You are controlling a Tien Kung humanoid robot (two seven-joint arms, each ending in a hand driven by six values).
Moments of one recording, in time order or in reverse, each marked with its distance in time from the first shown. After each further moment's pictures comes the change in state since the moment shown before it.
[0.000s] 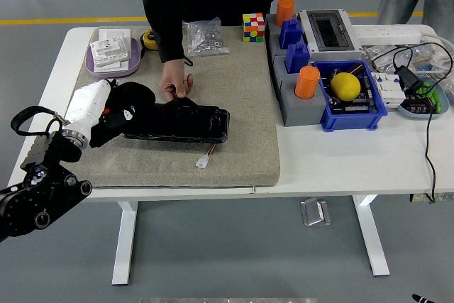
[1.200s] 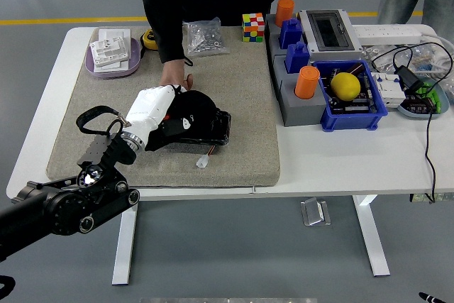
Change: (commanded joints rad) left arm -0.108 -0.147 0.202 -0.012 0.019 0.004 0.041; right arm 0.013 -0.028 -0.028 -0.001 0.009 0.011 -0.003
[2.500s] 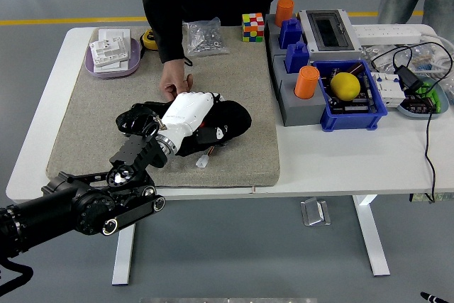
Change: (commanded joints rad) left arm -0.076 -0.066 0.117 0.001 0.014 -0.007 0.036; right arm 0.007 -0.008 -0.022 -0.002 0.004 0.003 -0.006
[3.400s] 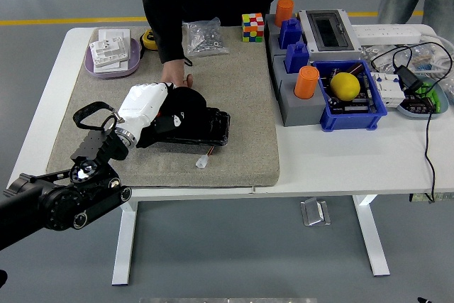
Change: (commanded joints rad) left arm 0.056 0.110 -0.107 0.038 0.042 -0.002 -0.002; right arm -0.022 0.021 0.028 -0.002 -0.009 -0.006 0.001
